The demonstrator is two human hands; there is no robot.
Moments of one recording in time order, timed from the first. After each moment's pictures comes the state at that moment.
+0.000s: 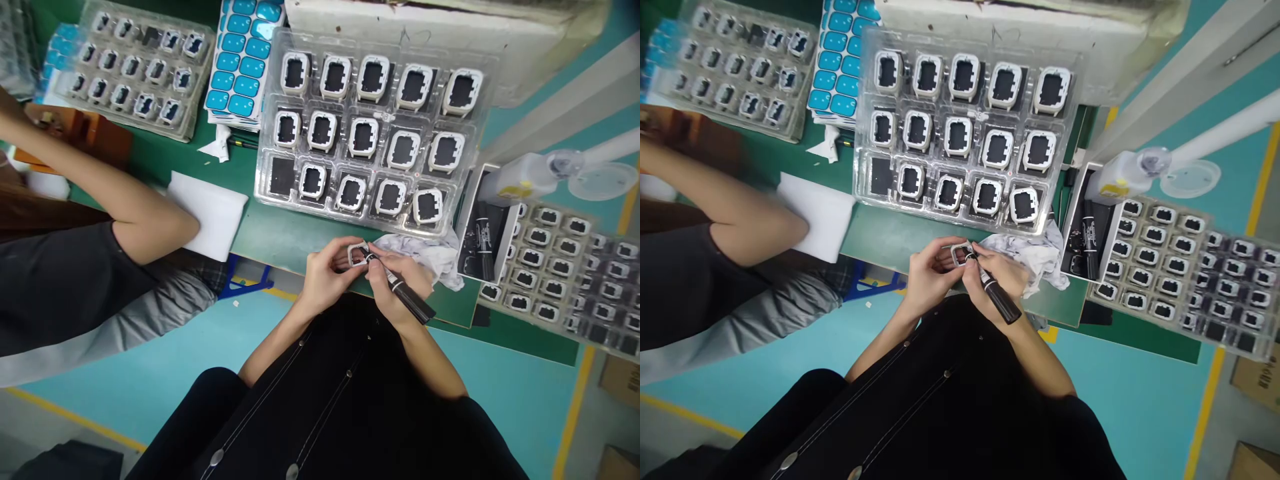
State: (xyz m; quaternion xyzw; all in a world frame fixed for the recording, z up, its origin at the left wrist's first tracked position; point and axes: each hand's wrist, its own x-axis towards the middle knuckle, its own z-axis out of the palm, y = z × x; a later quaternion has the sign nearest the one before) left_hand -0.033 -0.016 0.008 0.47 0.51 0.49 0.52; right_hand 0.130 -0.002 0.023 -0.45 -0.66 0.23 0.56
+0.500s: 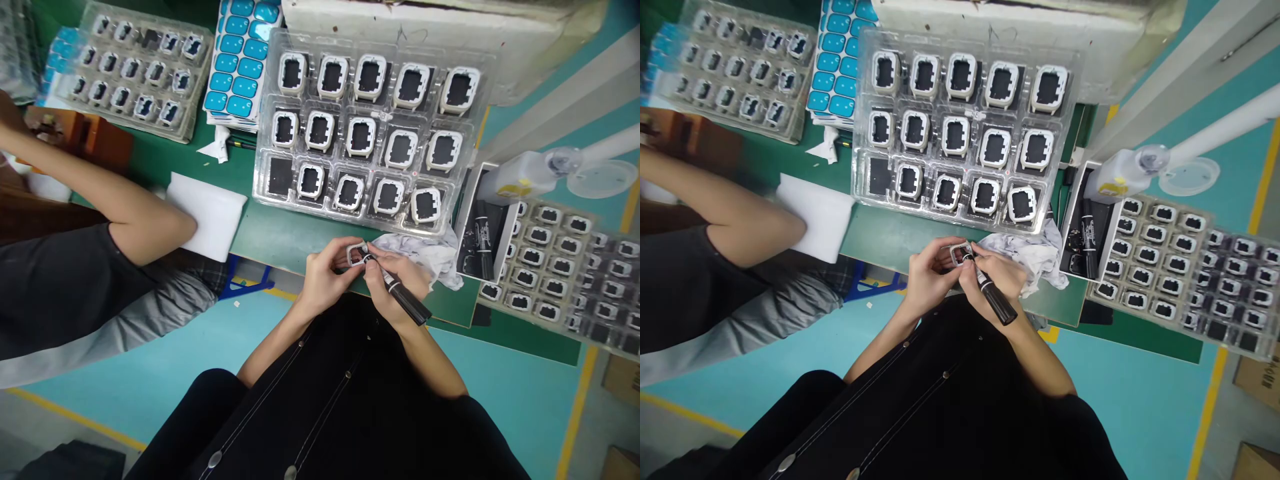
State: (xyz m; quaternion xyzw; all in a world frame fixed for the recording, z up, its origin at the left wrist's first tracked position) left_hand -0.034 -0.018 0.005 0.50 0.51 0.48 0.50; right_hand 0.130 0.000 0.025 -0.44 -0.67 0.20 0.56
